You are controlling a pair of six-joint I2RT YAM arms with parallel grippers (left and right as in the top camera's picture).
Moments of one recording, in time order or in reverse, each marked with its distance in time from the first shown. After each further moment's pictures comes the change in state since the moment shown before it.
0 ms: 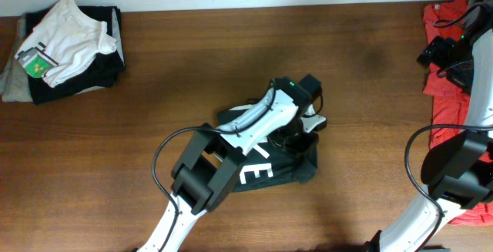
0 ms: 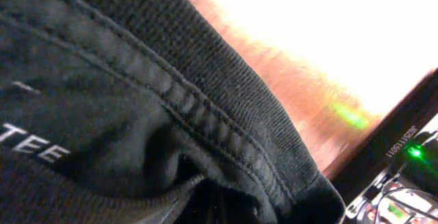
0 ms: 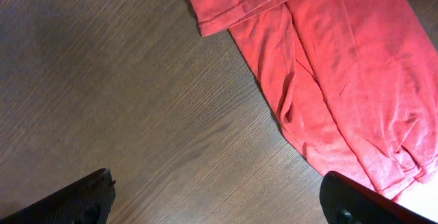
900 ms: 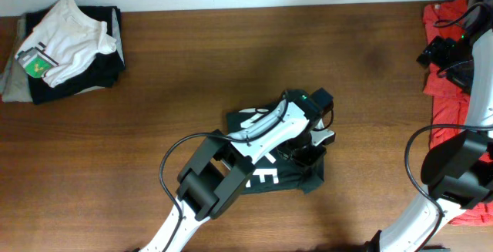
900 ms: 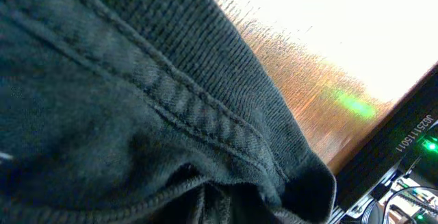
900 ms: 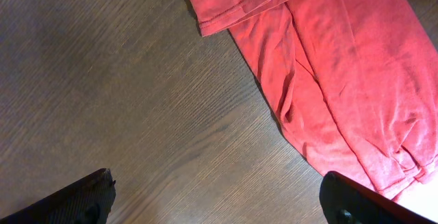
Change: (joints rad) left arm -0.067 -0.003 -0.039 0.019 -0.007 -0.007; right arm 0.000 0.000 0.000 0.000 0.000 0.000
